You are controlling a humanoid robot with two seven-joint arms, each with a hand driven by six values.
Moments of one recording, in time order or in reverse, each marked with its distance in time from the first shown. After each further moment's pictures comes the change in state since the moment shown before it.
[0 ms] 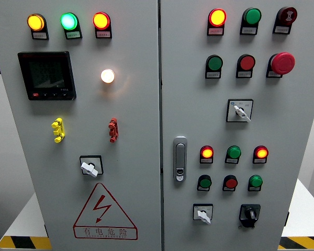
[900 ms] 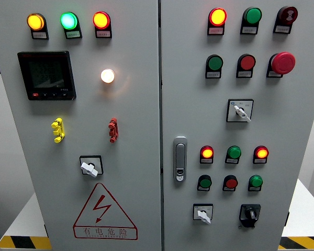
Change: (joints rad) left arm 0.000 0.000 0.000 0.000 0.000 0.000 0.000; right arm -0.086 0.008 0.341 0.758 -0.268 0.059 0.177
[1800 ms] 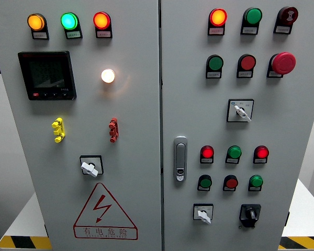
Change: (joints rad) left arm 0.000 0.000 0.000 0.000 0.000 0.000 0.000; right arm -0.059 -0.001 -0.186 0.905 0.196 -0.192 -0.096
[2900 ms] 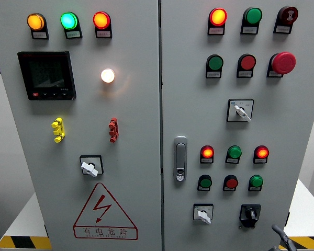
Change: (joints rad) left arm 0.000 0.000 0.000 0.000 0.000 0.000 0.000; right arm 0.177 0.007 -0.090 -0.007 0.002 -0.170 -0.006
